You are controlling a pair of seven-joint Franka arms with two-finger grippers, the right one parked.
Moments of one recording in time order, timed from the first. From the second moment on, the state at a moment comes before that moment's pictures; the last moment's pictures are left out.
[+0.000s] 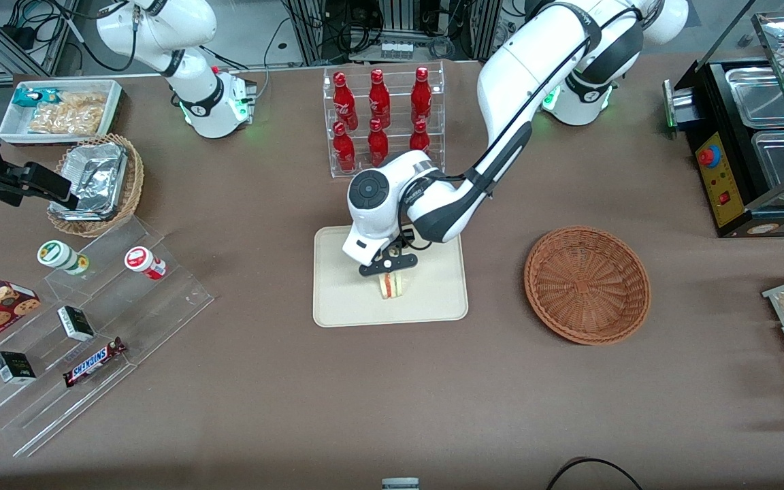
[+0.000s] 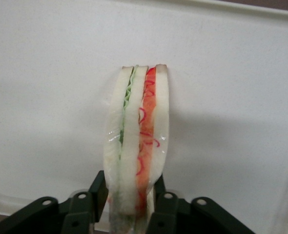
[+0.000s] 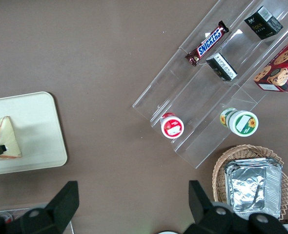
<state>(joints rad) -0.60 0.84 -0.35 -1.34 0.25 2.07 -1.18</state>
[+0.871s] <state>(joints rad) -0.60 0.66 -0.27 -1.31 0.24 1.87 -1.17</state>
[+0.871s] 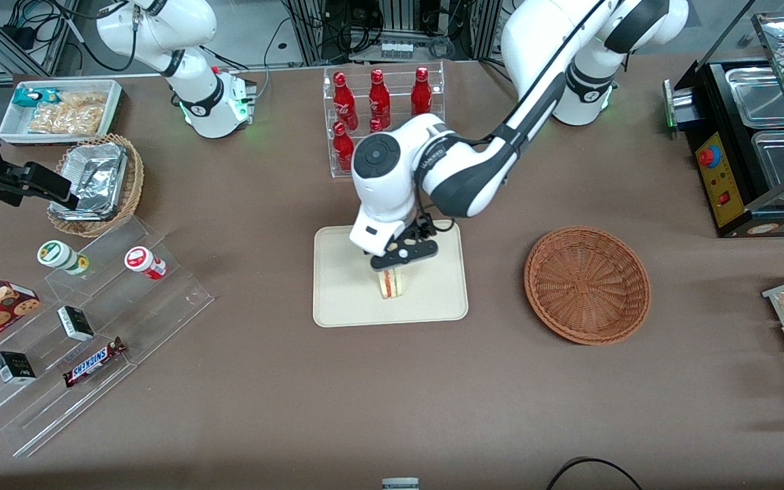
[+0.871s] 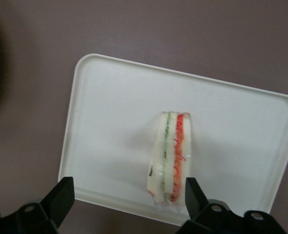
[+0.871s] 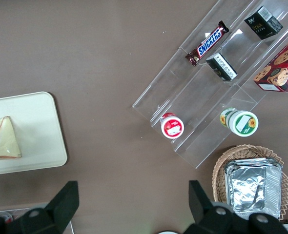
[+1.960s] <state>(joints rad) -0.59 0.33 0.11 -1.55 -0.06 1.69 -0.64</state>
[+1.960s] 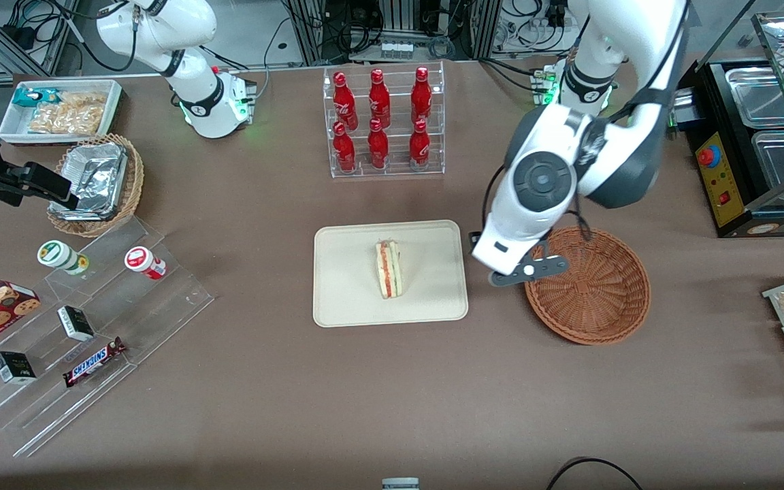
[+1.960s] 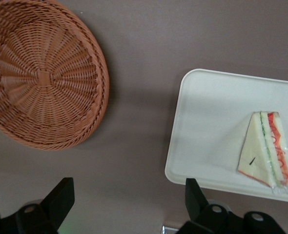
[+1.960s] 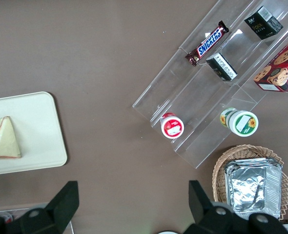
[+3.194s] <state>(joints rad) -0.05 0.05 -0.06 -1.53 -0.05 1.40 -0.16</state>
